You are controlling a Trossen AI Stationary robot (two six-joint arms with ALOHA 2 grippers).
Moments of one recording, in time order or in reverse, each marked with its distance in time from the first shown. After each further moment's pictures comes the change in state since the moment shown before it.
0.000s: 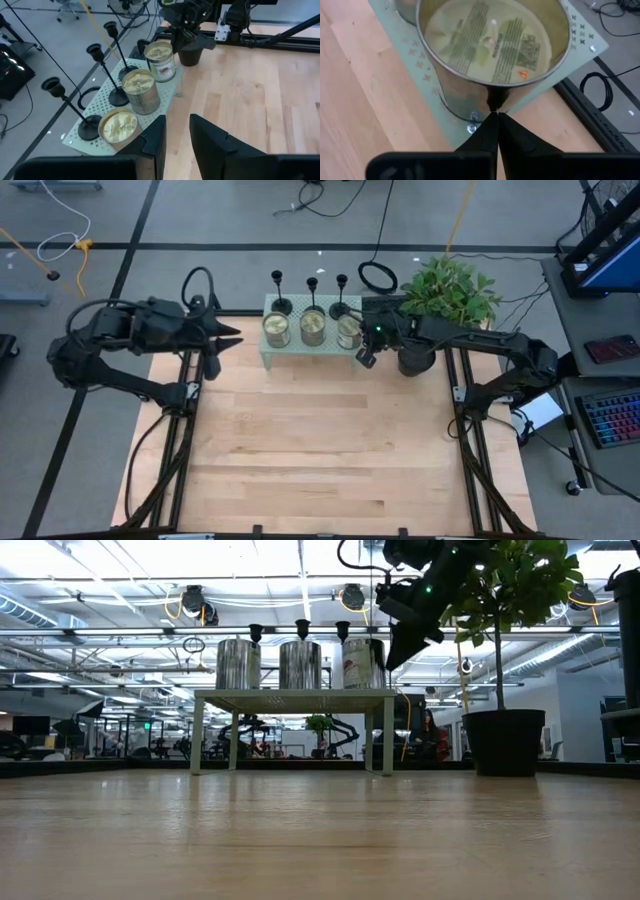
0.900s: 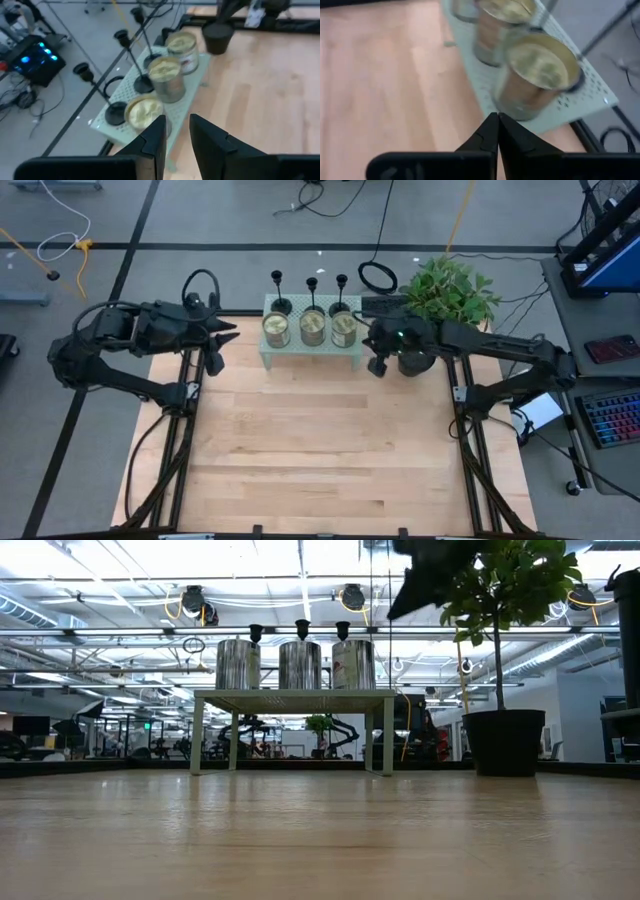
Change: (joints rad) left arm 0.000 0.002 -0.016 -0.049 -0.122 -0.006; right arm 0.105 -0.167 0.002 0.013 -0.078 -0.109
